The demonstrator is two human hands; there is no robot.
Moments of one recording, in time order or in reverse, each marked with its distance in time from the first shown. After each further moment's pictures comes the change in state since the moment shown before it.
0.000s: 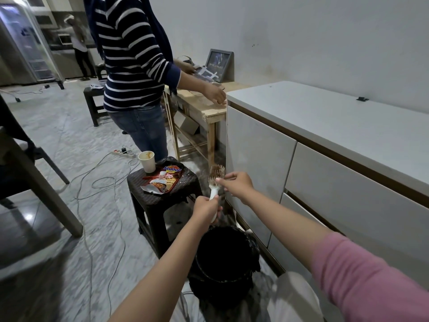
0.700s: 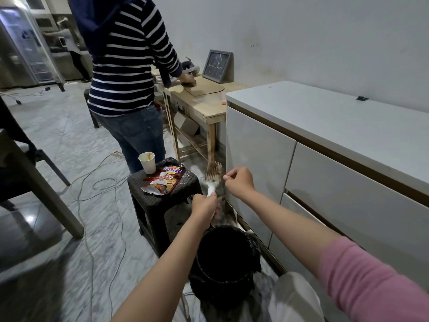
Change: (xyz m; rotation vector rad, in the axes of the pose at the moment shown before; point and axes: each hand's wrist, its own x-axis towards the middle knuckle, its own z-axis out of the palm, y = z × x) left_hand -0.001 0.005 -0.001 -0.134 0.070 0.010; right_hand -0.014 -0.012 -0.006 -0.100 0.123 -0.156
